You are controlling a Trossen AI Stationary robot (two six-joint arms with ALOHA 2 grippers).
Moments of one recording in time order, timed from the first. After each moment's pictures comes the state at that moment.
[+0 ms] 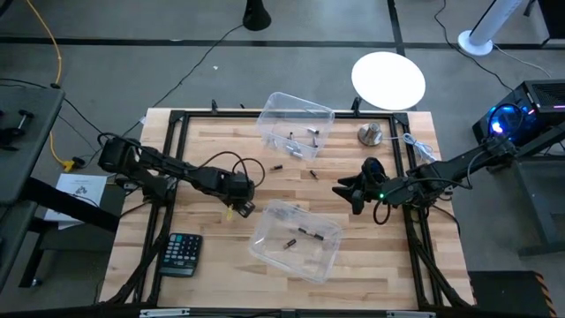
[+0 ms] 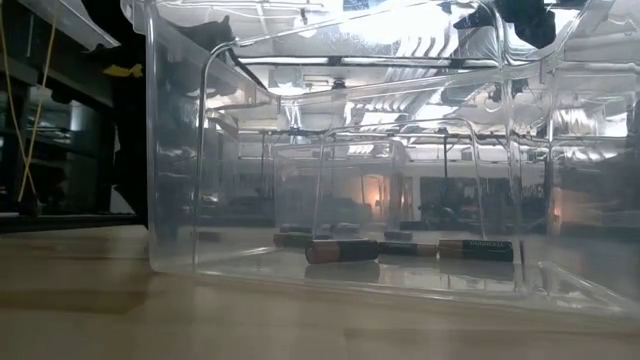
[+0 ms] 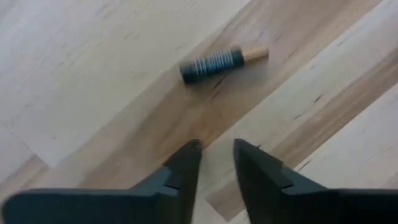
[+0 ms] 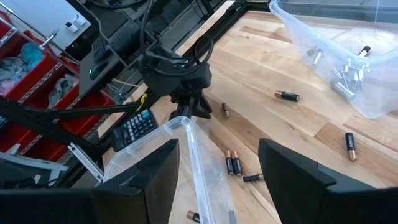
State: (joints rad) left arm -0.06 1.60 0.75 -0.52 -0.11 -0.92; right arm 0.43 0.98 0.87 -0.39 0.62 0.96
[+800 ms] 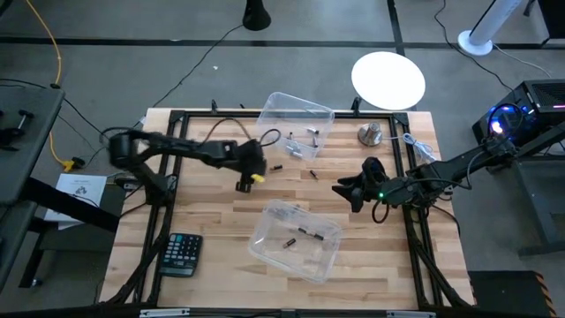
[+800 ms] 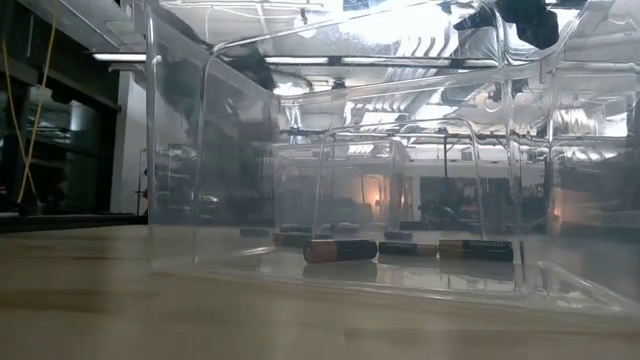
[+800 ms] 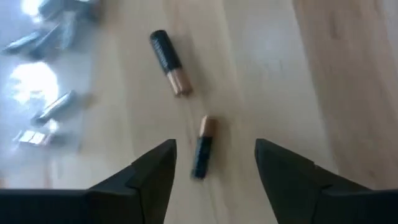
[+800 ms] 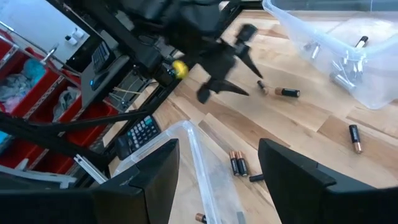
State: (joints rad) left arm 0.27 1.64 0.86 -0.30 -0.07 0.56; right arm 0.43 0.99 0.87 -0.39 0.63 1.03
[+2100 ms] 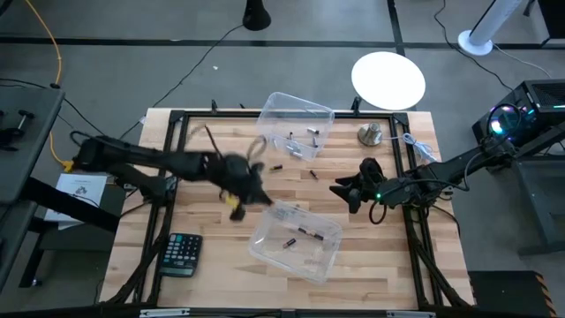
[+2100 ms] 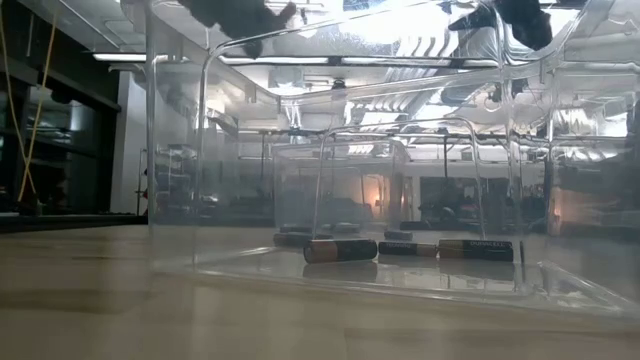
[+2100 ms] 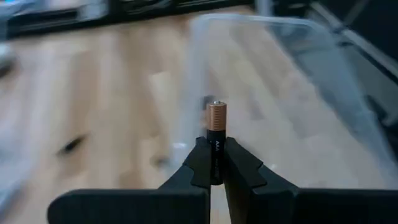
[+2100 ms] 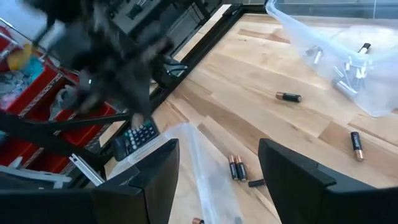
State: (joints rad) left arm -0.07 1.34 1.01 -0.29 0.20 0.13; right arm 0.42 1.01 0.87 -0.36 0.64 0.99
